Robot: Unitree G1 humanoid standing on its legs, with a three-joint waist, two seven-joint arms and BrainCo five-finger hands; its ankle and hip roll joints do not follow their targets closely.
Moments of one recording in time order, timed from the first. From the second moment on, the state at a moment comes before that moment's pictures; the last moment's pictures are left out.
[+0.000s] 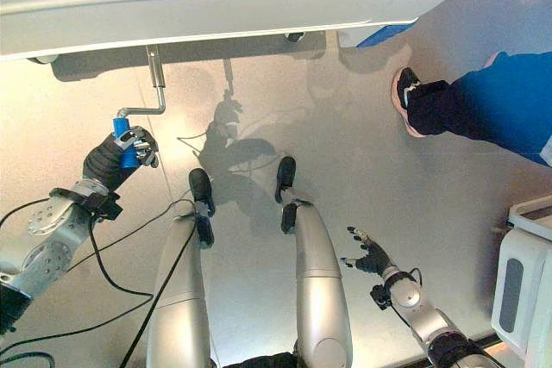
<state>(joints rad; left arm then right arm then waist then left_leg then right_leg) -0.23 0.96 -0.27 0.10 -1.06 -0.20 -0.02 -0.10 -0.58 0.44 0.61 0.14 -0.24 -0.03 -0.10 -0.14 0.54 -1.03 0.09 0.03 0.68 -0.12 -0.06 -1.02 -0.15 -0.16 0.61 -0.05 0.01</state>
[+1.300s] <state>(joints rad) -0.77 0.72 -0.34 0.80 -0.76 -0.27 0.24 -0.12 -0.77 0.51 0.33 0.22 -0.24 -0.06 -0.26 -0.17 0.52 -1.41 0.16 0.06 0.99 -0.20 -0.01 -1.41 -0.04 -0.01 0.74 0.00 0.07</state>
